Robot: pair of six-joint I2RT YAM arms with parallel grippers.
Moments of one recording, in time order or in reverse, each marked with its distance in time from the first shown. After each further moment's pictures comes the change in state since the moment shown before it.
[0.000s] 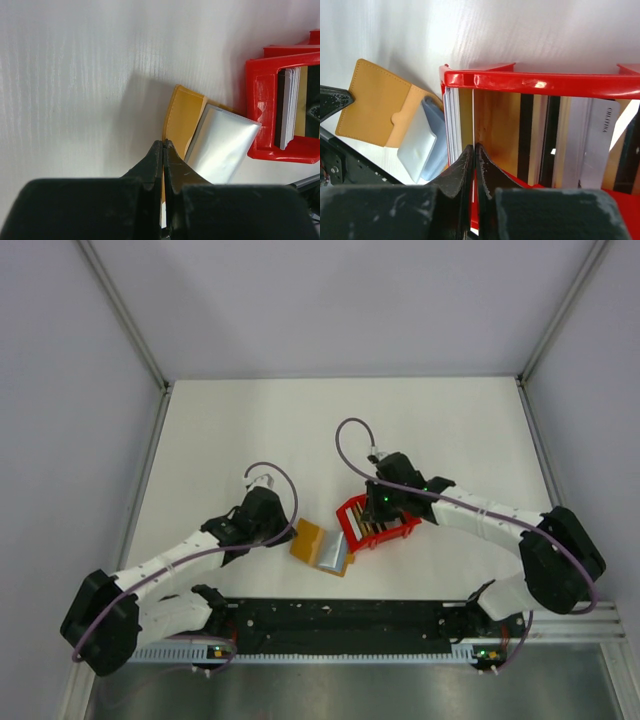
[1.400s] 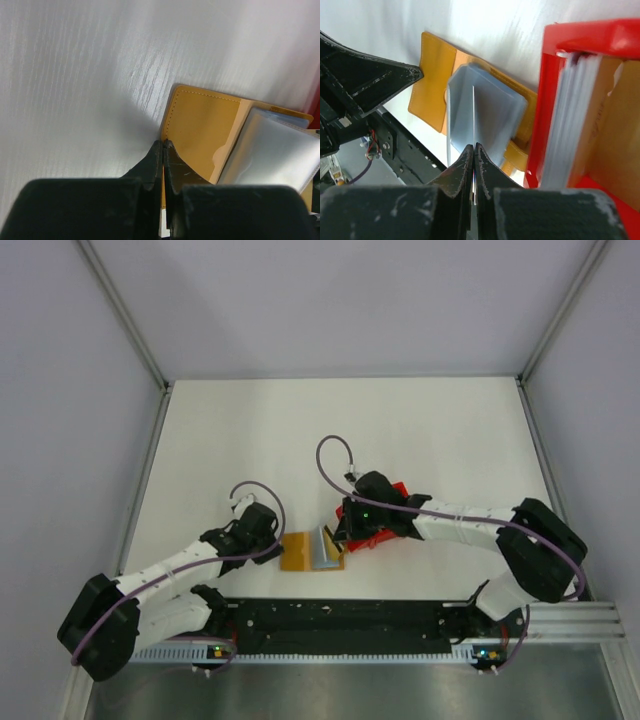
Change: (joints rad) left arm 0.000 -0.033 -0.120 -0.071 -0.098 -0.165; right arm 0.154 0.061 -0.076 0.236 -0.104 0.212
